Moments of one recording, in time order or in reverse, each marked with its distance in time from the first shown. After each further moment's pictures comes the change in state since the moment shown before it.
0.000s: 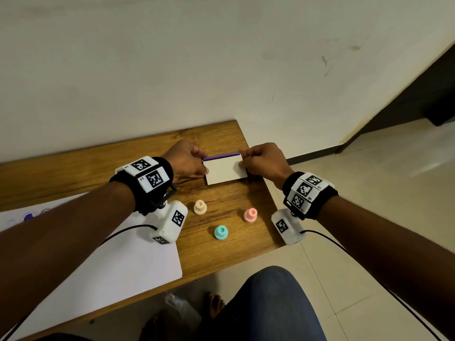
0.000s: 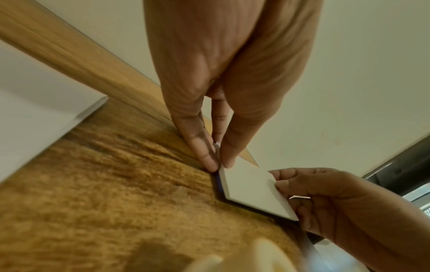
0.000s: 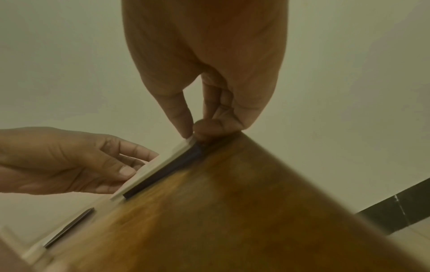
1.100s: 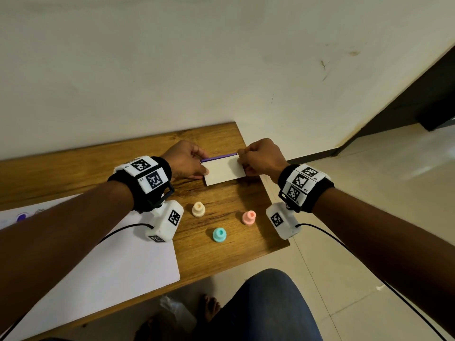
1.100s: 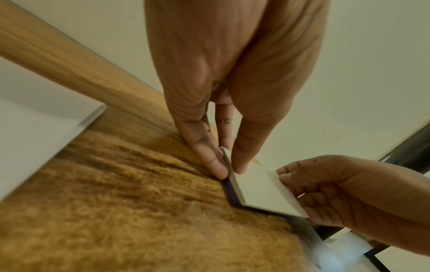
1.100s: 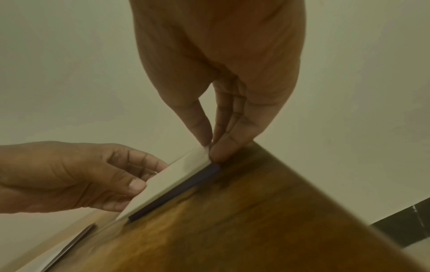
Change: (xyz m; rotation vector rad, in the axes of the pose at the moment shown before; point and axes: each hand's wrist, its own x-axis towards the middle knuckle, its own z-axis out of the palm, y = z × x) left_hand -0.003 0.005 -0.004 0.073 -0.053 0.040; right_hand 0.008 -0.018 0.001 -0.063 0.011 0.092
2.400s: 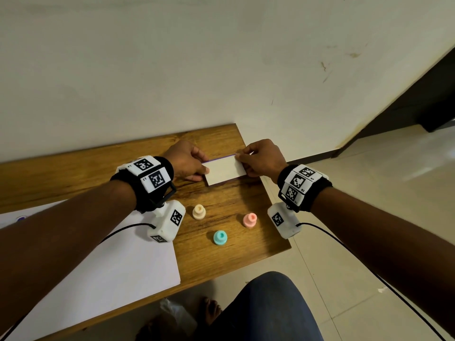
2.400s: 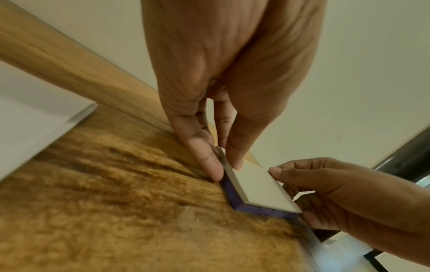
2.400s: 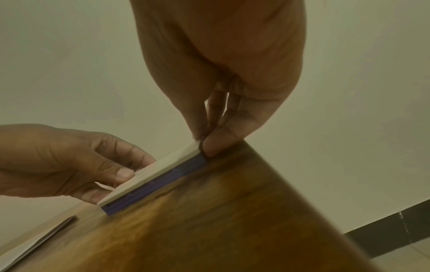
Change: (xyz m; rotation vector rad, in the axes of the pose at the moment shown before) left_hand 0.020 -0.008 -0.001 -0.046 0.012 -0.067; right_hand 0.006 0.003 0.000 -0.045 0.009 -0.077
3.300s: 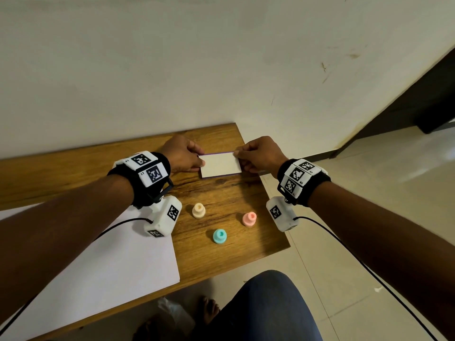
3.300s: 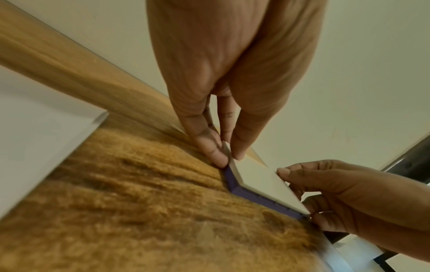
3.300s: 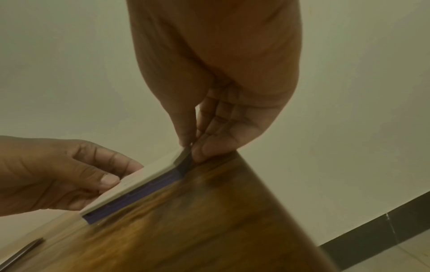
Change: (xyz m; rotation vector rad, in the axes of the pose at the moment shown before) left_hand 0.009 -0.004 -0.008 -0.044 0.060 0.081; right_hand 0.005 -0.007 -0.005 0.048 -0.083 0.047
